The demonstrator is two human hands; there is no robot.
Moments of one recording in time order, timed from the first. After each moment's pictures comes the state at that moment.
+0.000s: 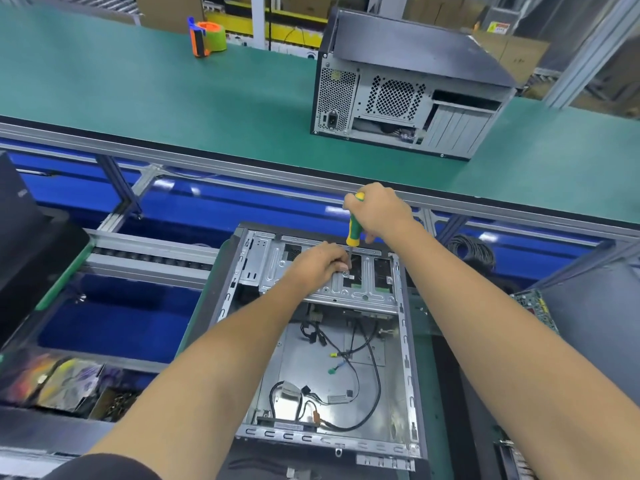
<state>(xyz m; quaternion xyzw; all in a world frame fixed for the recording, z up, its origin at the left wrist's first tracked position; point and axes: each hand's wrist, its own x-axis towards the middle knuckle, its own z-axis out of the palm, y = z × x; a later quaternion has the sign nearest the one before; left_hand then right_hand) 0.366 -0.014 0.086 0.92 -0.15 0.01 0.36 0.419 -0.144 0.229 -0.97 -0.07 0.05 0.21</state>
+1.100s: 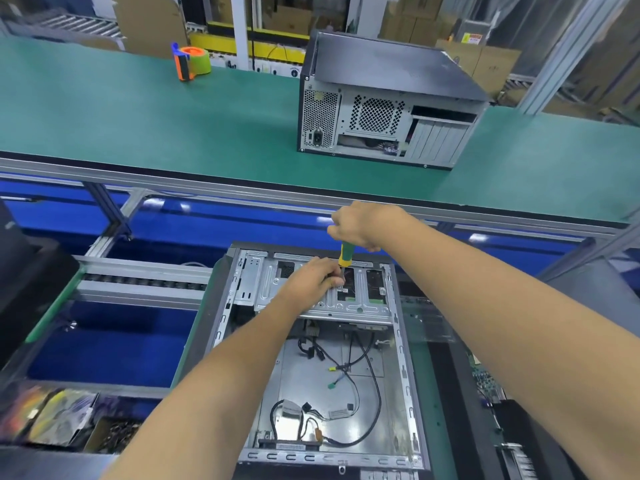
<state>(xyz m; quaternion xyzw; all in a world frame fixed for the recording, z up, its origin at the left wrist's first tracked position) 0.367 -0.014 0.085 0.91 -0.15 -0.02 0.38 0.415 -0.131 0.277 -0.94 -0.24 0.22 -0.10</state>
